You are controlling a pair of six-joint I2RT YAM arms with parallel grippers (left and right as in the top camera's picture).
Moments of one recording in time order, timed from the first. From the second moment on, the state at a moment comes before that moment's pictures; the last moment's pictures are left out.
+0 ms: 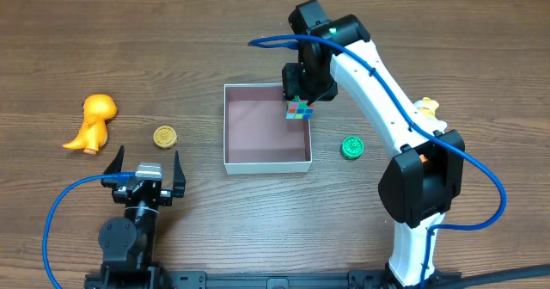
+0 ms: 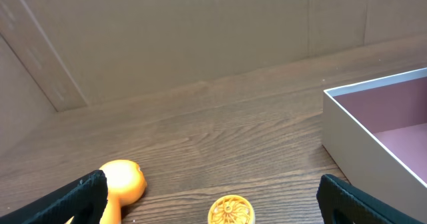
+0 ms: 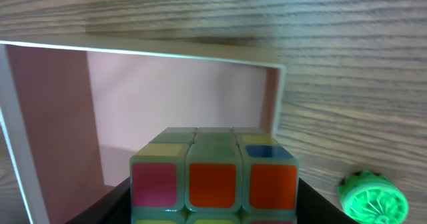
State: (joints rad) left arm 0.02 0.01 0.01 -0.08 0.01 0.21; right arm 0.46 2.09 1.95 -1.27 -0.13 0.36
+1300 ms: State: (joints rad) left arm 0.02 0.01 0.01 -0.08 0.01 0.21; right arm 0.54 2.09 1.82 -1.05 0.04 0.41
